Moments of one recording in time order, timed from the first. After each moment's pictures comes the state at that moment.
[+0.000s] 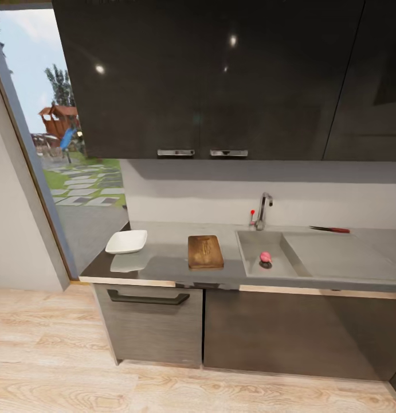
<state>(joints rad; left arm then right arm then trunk) 0.01 0.05 0.03 -0.38 0.07 -0.26 0.00 0.13 0.07 0.15 -0.68 0.04 -0.12 -0.12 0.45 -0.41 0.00</state>
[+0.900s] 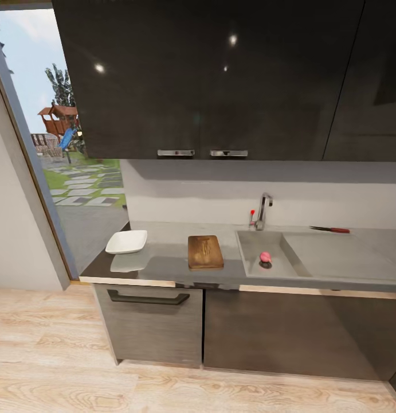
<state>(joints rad) 0.01 0.04 0.03 -0.38 0.07 -0.26 0.00 0.13 0.07 0.15 -0.68 0.04 -0.12 -0.12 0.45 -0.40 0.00</state>
